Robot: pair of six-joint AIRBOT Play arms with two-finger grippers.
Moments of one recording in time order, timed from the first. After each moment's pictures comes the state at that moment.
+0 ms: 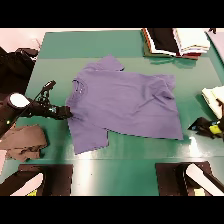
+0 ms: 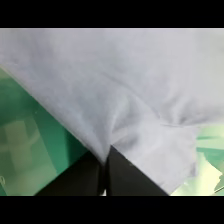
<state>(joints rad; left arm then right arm) -0.04 -1.01 0.75 0.98 -1.04 -1.34 -0.69 -1.00 0.68 -1.25 1.40 1.26</state>
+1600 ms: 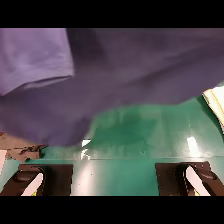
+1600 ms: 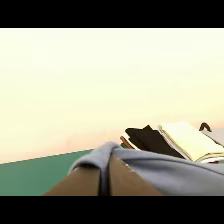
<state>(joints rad) -0.04 -0.71 1.96 1.21 -1.11 -1.53 -0.33 -0.79 1.88 -1.13 1.36 1.27</state>
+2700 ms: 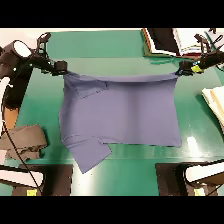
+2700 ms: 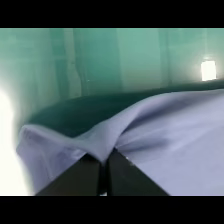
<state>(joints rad) -0.02 -1.56 1.60 1.20 -1.09 -1.45 -0.22 -1.62 1.70 -1.15 1.32 1.31</state>
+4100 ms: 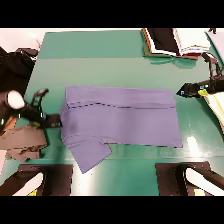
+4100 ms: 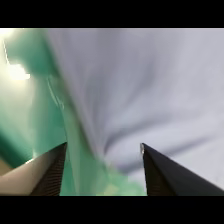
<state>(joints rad) 0.00 -0.94 0.73 1.32 -1.31 -1.59 -0.21 -1.08 1.10 -1.20 1.24 1.31</state>
